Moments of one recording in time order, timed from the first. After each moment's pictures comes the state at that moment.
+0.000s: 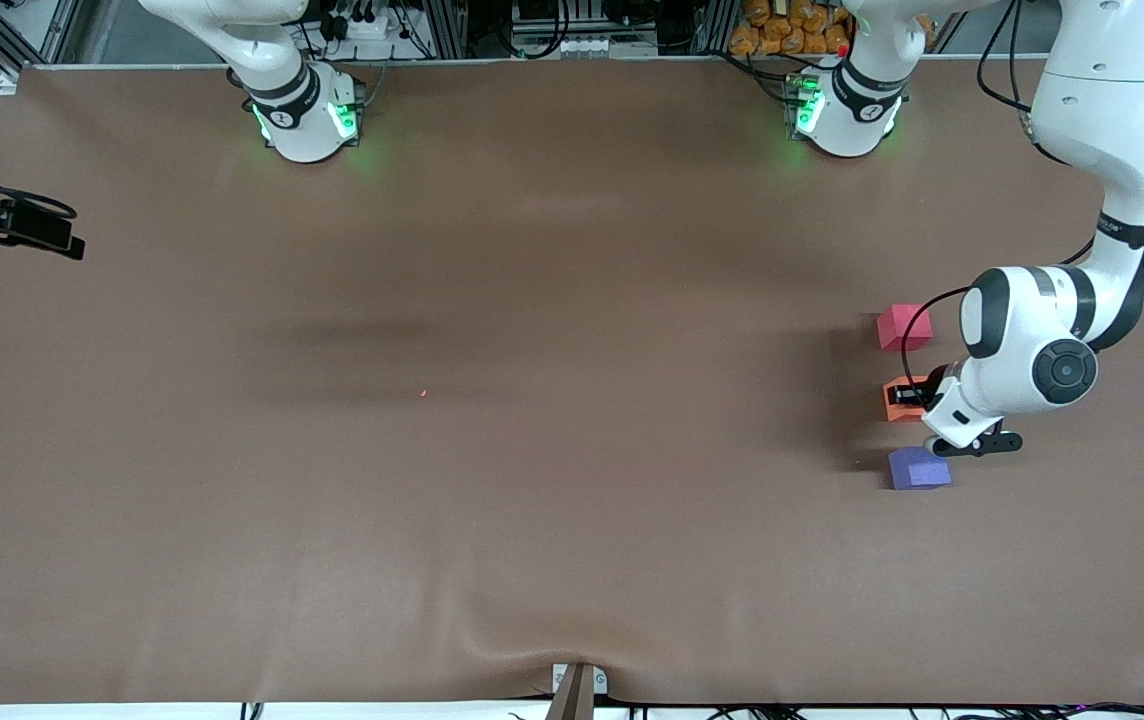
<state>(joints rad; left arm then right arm) 0.07 0.51 -0.06 -1.95 0.07 2.26 -0.11 -0.06 0.11 0.01 -1.38 0.02 1.29 0.04</state>
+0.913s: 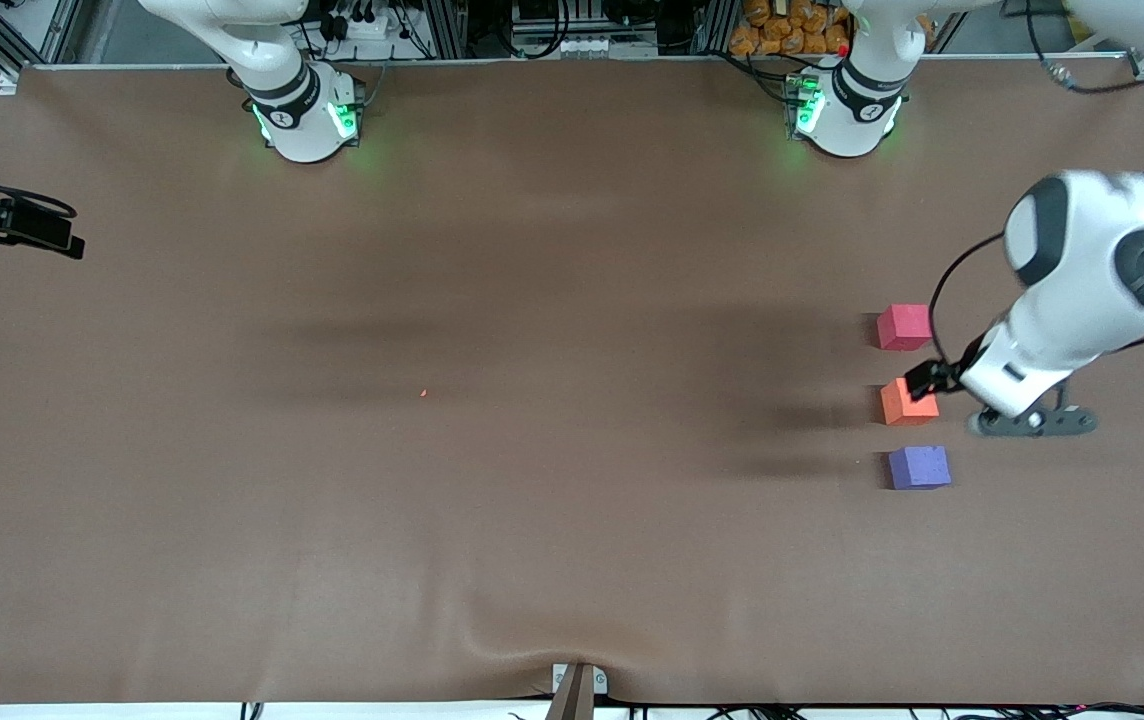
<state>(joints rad) 0.06 0.17 -0.15 -1.85 0.07 2.00 -0.11 -0.06 0.11 0.01 -1.37 0.02 1.29 0.04</state>
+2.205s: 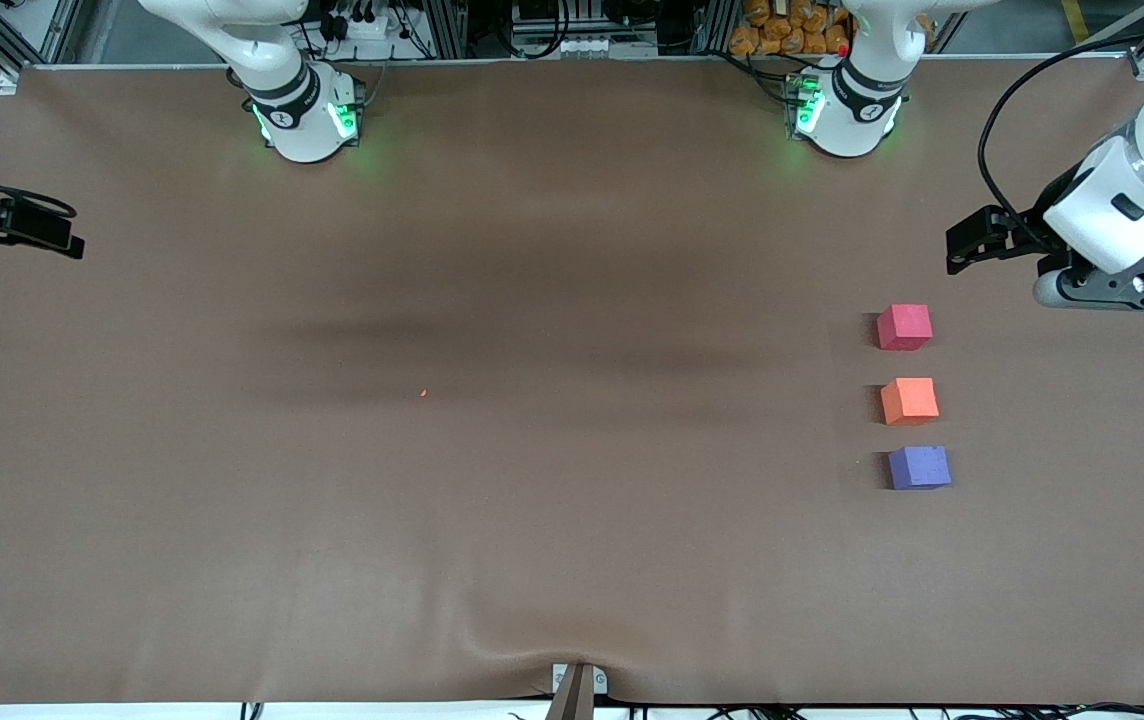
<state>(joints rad) 0.06 0.10 -0.25 -1.43 0.00 1.45 -0.12 -0.06 0.11 0.01 -1.37 0.02 1.29 0.04</state>
